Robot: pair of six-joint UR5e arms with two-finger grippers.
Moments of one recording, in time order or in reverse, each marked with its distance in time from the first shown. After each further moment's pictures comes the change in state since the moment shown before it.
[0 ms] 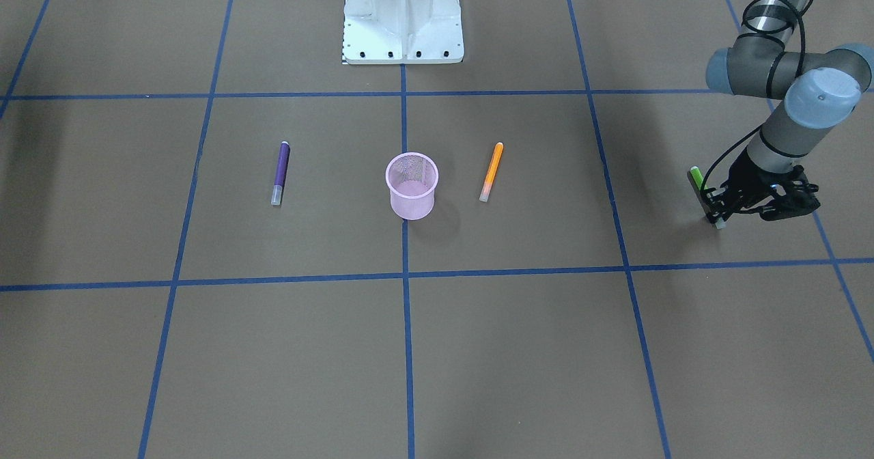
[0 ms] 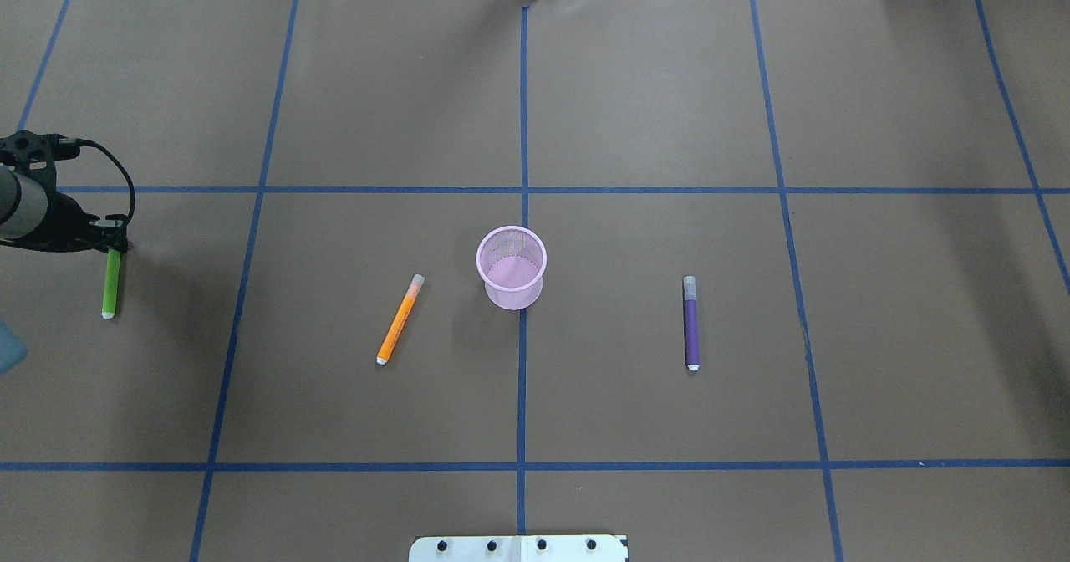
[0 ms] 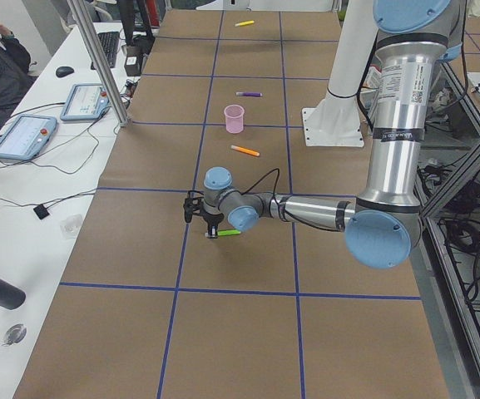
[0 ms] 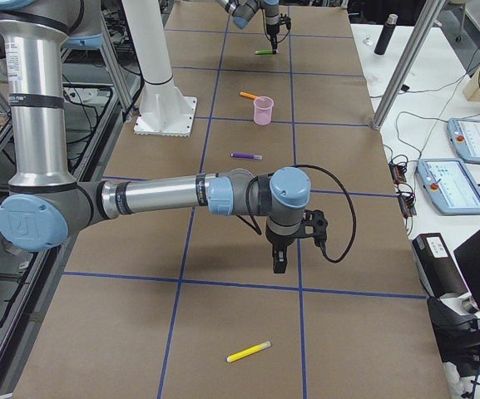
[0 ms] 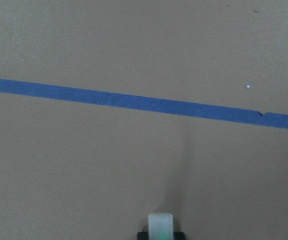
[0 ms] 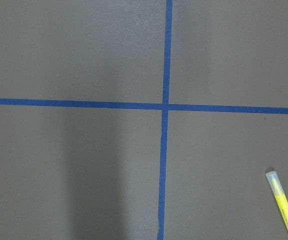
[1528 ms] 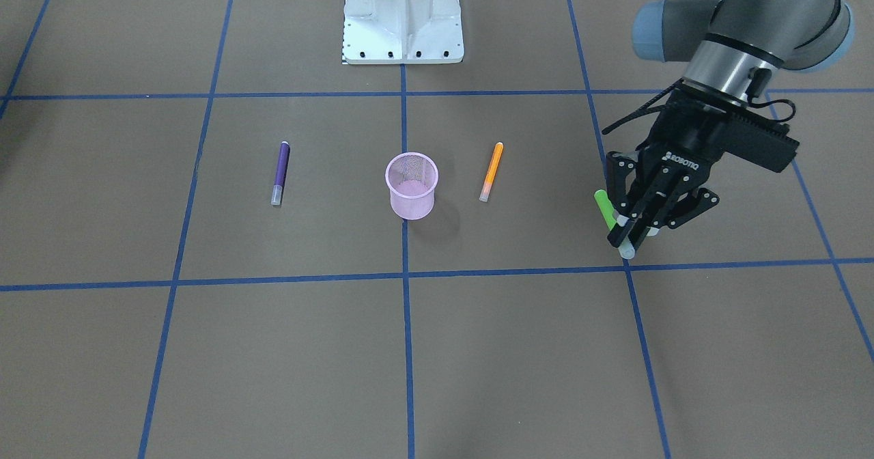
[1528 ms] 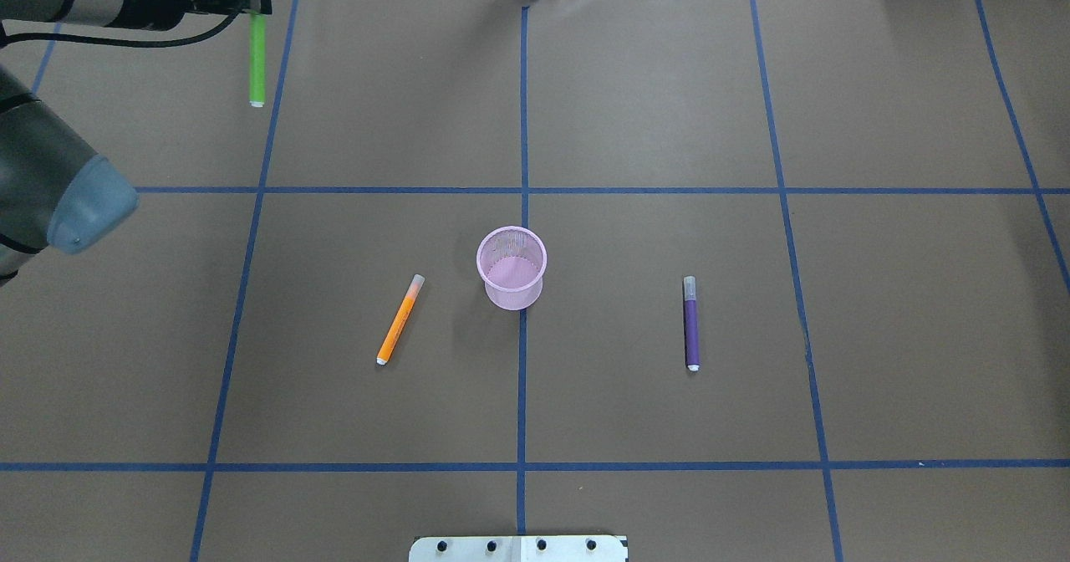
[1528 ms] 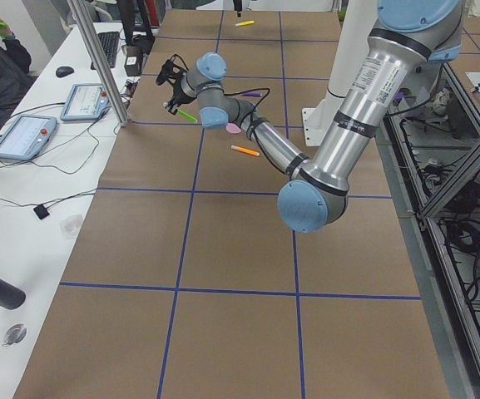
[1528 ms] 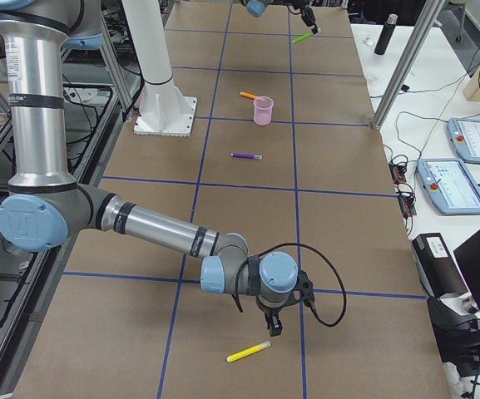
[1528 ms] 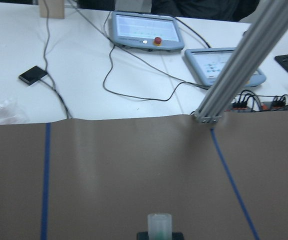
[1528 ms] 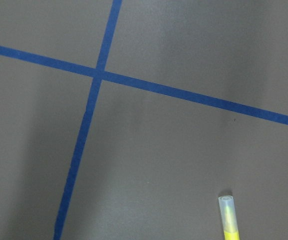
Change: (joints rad) left arm -0.032 -0.415 -0.257 -0.022 0.185 0.047; right arm 0.000 0.003 -0.467 0.418 -0.007 -0.302
